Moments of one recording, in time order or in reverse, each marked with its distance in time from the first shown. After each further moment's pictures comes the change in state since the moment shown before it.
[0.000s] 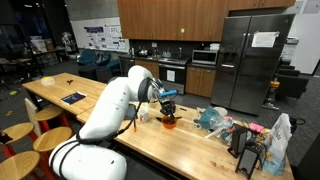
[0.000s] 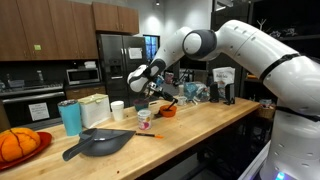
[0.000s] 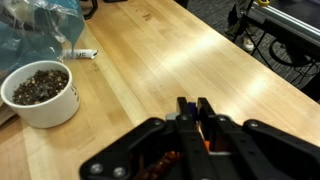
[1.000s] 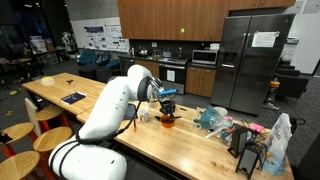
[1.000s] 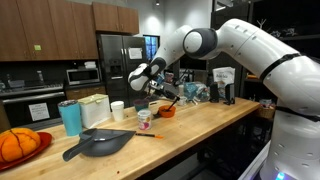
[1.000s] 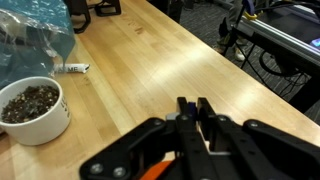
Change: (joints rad) arm 0.004 -0.013 -0.004 -0.007 -0.002 -0.060 -0.003
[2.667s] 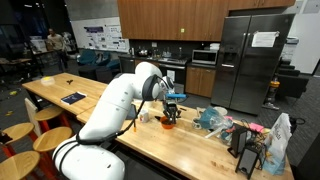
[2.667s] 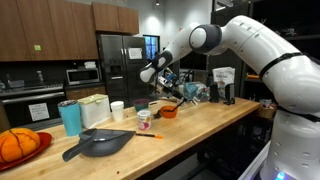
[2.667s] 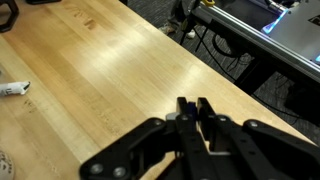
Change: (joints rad) arm -0.137 -0.063 -0.001 -0.065 0.207 -0.006 0.014
